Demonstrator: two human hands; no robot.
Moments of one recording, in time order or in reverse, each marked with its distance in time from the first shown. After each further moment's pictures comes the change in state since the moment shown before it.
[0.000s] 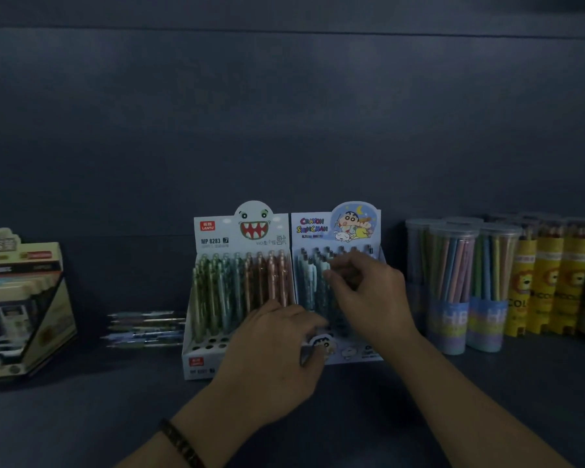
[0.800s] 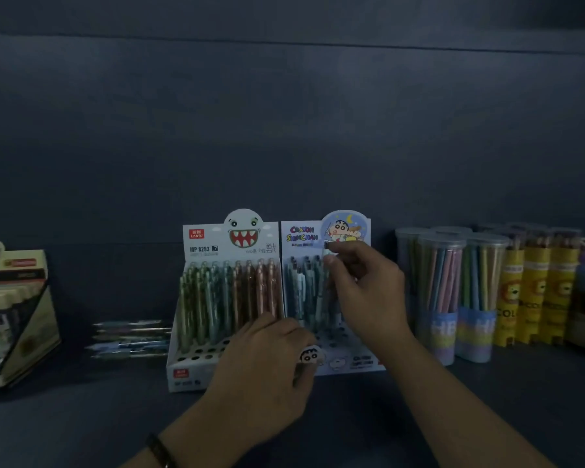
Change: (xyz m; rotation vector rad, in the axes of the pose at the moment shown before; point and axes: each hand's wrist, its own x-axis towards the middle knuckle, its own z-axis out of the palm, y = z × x) left_hand 0.001 0.004 0.004 0.109 -0.068 -0.013; right_hand 0.013 -0.002 -0.004 0.361 0.104 0.061
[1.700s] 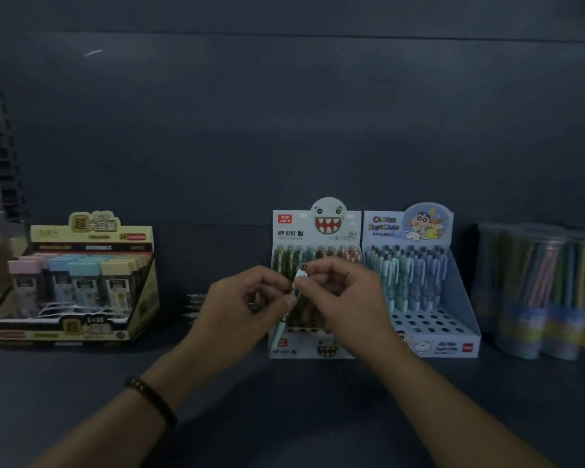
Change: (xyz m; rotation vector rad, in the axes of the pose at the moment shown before) left_hand -0.059 -0.127 -0.064 -0.687 0.315 -0.205; right_hand -0.064 -0.070 0.118 0.229 -0.314 0.146
